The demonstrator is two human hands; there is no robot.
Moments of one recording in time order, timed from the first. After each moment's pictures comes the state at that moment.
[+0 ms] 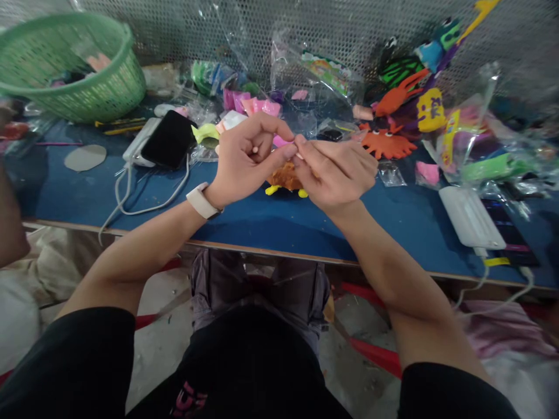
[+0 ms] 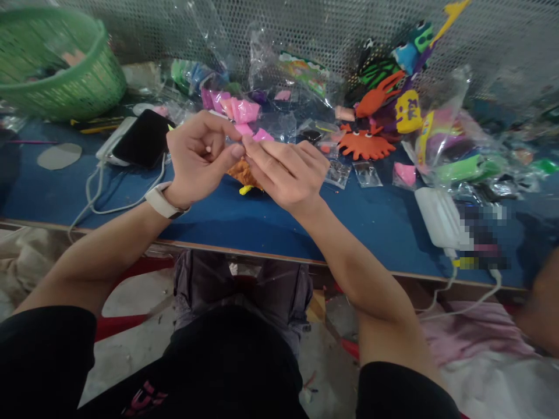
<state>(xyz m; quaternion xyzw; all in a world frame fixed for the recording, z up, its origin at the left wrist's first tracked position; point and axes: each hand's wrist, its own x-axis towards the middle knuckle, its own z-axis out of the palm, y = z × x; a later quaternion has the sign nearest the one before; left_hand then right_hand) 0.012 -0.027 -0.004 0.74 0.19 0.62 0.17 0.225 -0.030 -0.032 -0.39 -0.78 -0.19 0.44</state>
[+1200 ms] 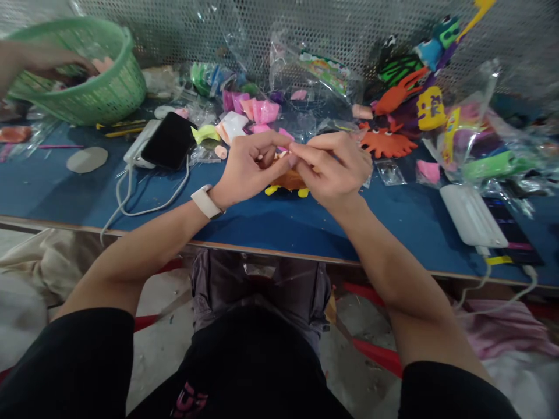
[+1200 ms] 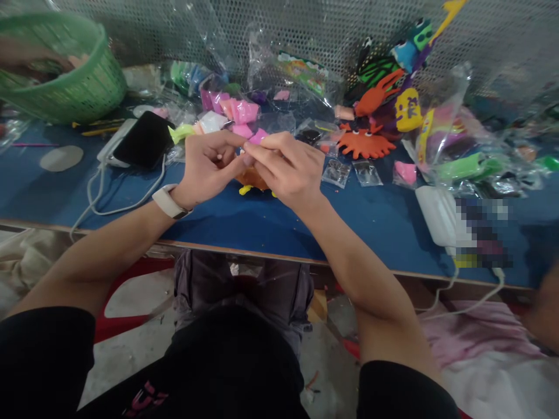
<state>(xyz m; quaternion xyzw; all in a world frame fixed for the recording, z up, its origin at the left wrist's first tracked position) 0.016 -0.020 -0.016 0.75 0.17 0.59 0.25 0.229 -0.024 -0.033 -0.33 -0.79 -0.19 0.47</state>
